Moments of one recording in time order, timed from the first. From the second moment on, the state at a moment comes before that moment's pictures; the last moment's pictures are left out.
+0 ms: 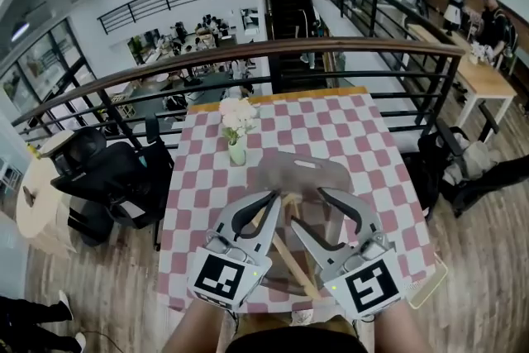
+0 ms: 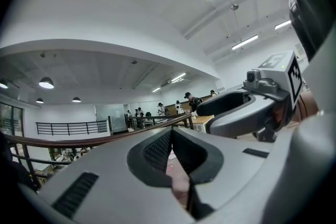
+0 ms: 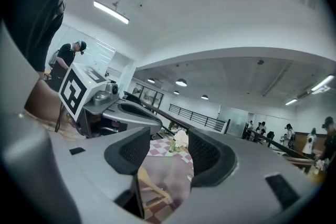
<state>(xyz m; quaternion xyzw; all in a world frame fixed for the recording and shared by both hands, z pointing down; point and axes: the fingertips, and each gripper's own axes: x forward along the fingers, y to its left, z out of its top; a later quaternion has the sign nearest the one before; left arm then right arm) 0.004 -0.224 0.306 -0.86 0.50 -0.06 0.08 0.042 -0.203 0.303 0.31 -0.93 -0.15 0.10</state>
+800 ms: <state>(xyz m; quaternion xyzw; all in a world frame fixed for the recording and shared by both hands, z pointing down) 0.027 -0.200 0.288 -0.88 0.46 -0.01 0.10 0.062 -0.208 0.288 0.34 -0.93 -0.14 0.03</state>
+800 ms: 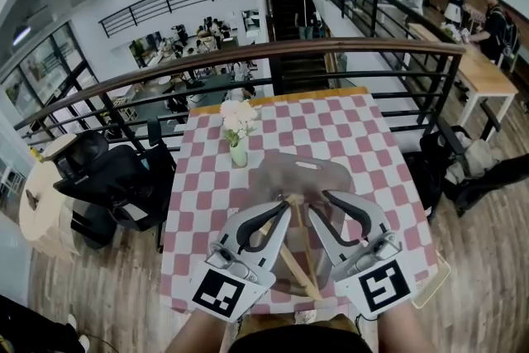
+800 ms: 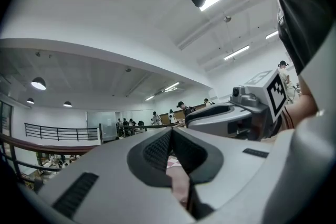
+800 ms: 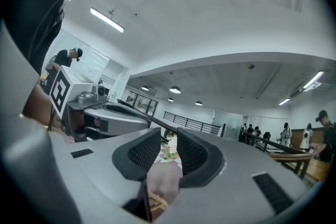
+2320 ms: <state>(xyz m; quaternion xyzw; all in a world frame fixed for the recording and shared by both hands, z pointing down) 0.030 -0.222 0.296 -0.88 0.46 -0.02 0.09 0.054 -0.214 0.303 0.32 -0.93 -0.16 0.05</state>
